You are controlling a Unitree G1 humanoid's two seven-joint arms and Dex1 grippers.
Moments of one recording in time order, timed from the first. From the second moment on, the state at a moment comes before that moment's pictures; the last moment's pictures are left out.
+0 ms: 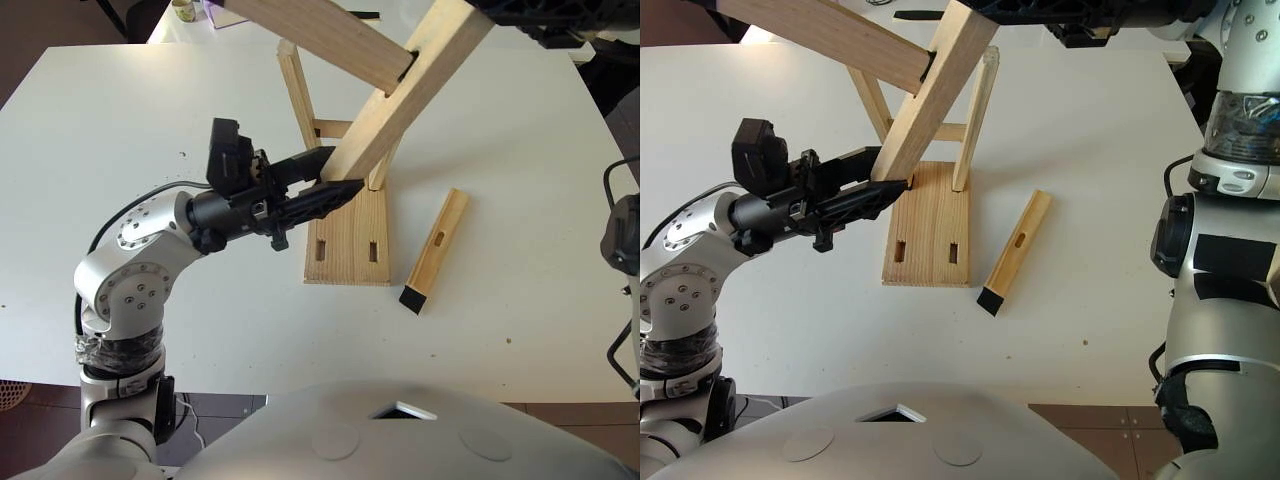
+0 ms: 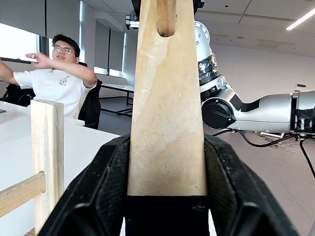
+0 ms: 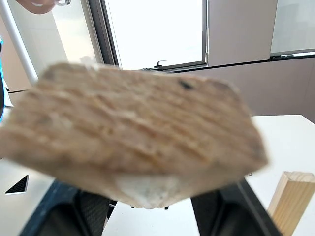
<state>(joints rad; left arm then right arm) -0.16 0.49 0.11 -0.58 -1.04 0.68 -0.81 -1.11 -0.67 -0.04 0.20 0.87 1.07 1.44</state>
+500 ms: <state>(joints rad) 0.14 0.52 0.14 -0.31 -0.68 0.49 -0.72 -0.82 -0.71 -0.10 -0.06 0.76 0.91 1.24</state>
